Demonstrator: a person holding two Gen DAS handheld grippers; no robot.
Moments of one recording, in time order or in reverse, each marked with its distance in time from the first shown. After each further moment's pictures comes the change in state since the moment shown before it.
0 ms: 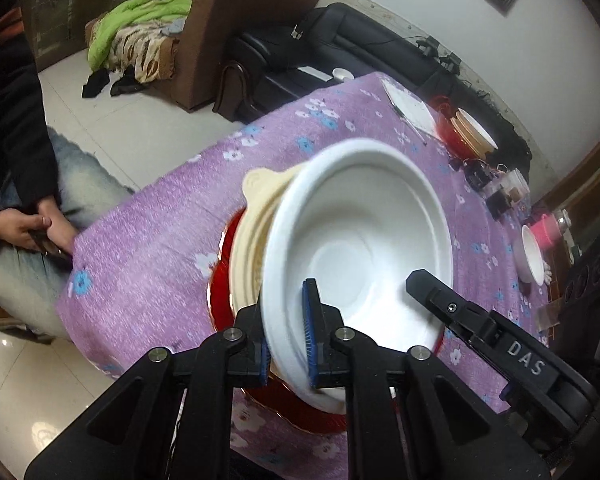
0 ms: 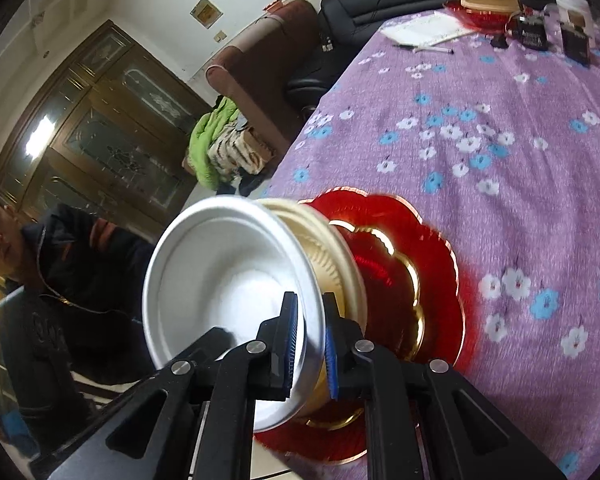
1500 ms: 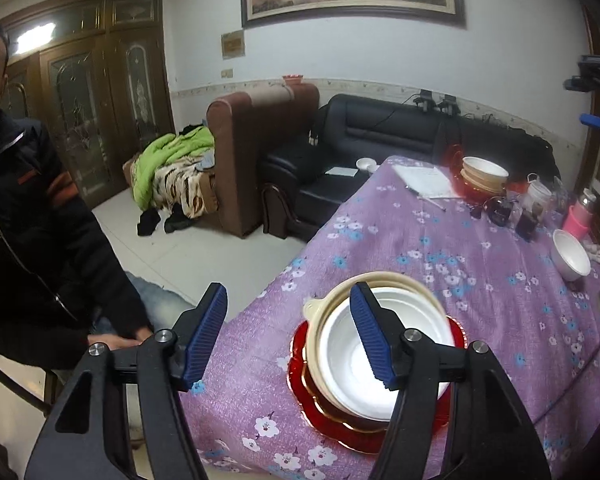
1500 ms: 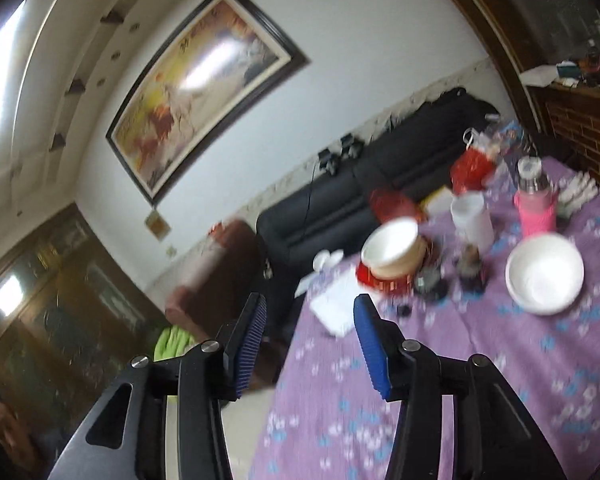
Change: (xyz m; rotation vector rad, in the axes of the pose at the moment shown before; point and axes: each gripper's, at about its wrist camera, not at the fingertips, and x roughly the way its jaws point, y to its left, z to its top) left arm -0.095 -0.036 -0.002 0.250 -0.413 0.245; right arm -0.222 -0.041 0.181 0.211 -0.744 -0.168
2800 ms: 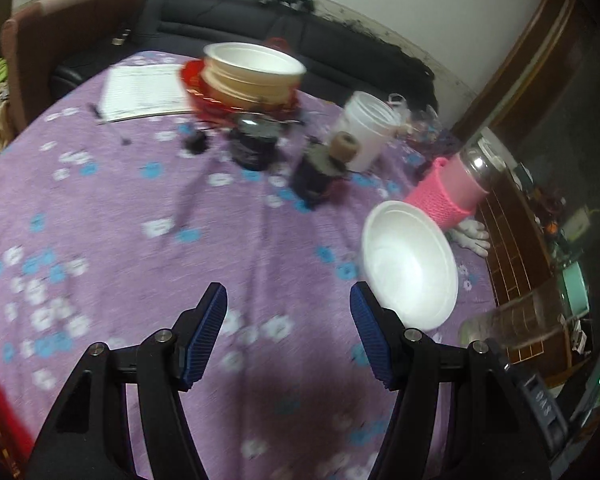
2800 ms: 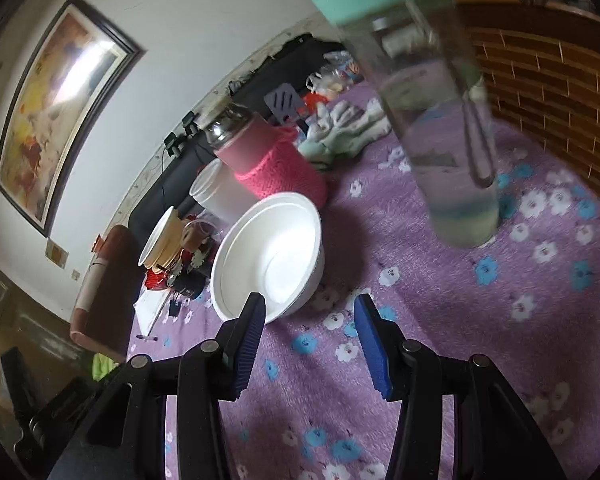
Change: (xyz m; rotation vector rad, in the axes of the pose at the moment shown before) left arm 0.162 -0.402 0.052 0.017 0.420 -0.557; right arm 0.012 -0.361 -0.010 0.265 0.159 -0.325
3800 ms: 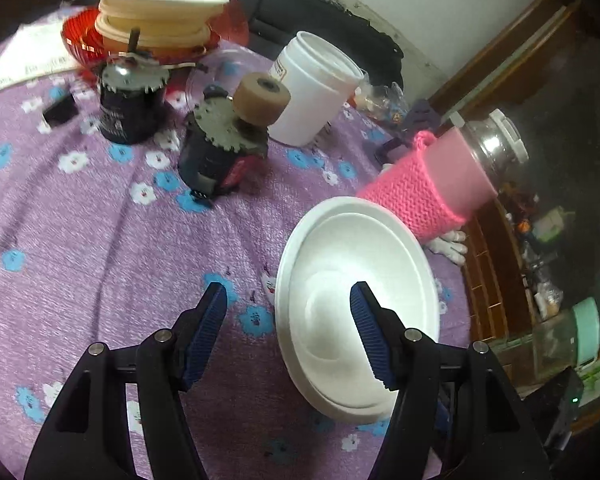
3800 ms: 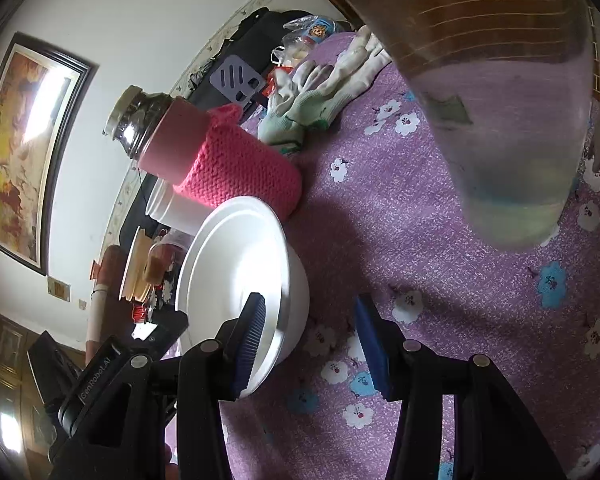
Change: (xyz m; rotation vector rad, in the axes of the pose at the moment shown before) left arm 0.107 -0.045 0.021 -0.038 0.099 -0.201; right arm 0.083 -0.024 0.026 0.168 0.085 0.001
